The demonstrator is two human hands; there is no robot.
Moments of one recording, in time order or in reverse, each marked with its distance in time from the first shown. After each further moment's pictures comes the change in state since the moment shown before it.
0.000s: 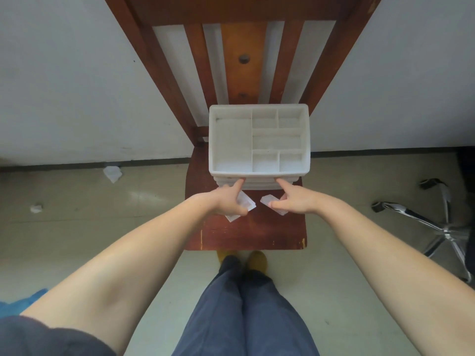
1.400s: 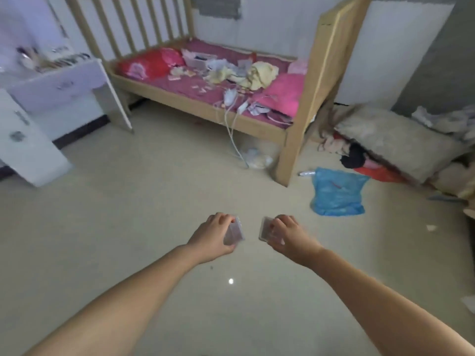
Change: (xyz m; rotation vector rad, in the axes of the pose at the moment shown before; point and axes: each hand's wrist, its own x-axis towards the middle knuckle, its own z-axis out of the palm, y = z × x) left_hand -0.520 0.135 0.694 -0.998 1.399 -1.469; right_hand -0.401 -0.106 0.558 -1.367 -0.571 -1.963
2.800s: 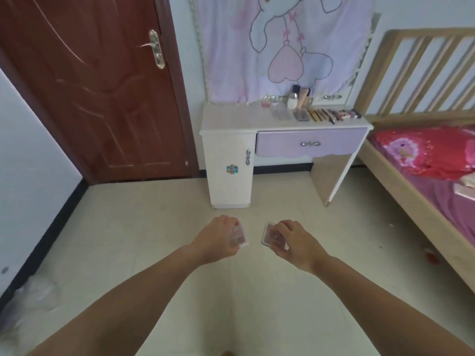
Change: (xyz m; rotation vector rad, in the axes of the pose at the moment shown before) left_hand 0.113 -0.916 -0.422 0.003 0.410 -0.789; right_hand 0.977 -0.657 0.129 0.076 -0.210 -0.931
